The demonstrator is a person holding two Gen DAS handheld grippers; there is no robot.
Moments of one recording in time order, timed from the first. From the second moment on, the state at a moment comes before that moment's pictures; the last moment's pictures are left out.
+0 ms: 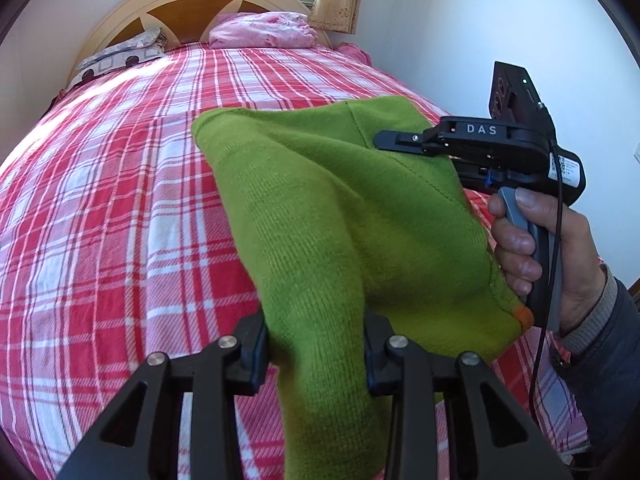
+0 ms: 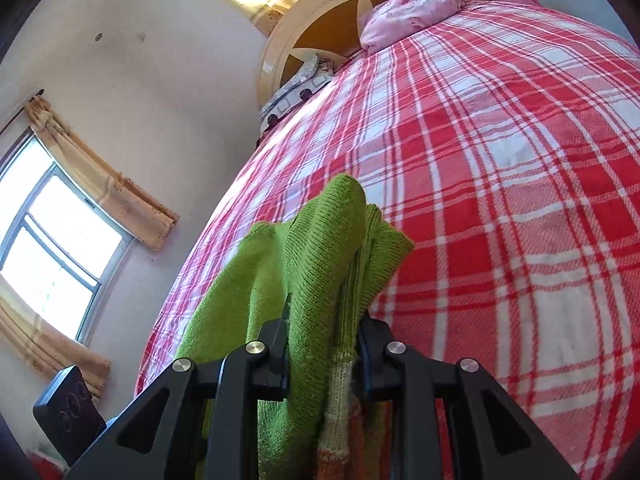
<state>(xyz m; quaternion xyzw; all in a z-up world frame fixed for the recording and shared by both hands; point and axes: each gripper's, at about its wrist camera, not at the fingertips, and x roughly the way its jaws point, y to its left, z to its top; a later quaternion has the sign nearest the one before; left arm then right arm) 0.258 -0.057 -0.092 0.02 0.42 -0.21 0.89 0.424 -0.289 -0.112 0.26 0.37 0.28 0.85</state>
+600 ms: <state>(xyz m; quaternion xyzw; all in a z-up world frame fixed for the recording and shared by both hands) 0.216 0.003 -0.077 -0.01 0.39 -0.16 0.91 0.395 -0.213 -0.095 0.24 0.36 0.34 0.83</state>
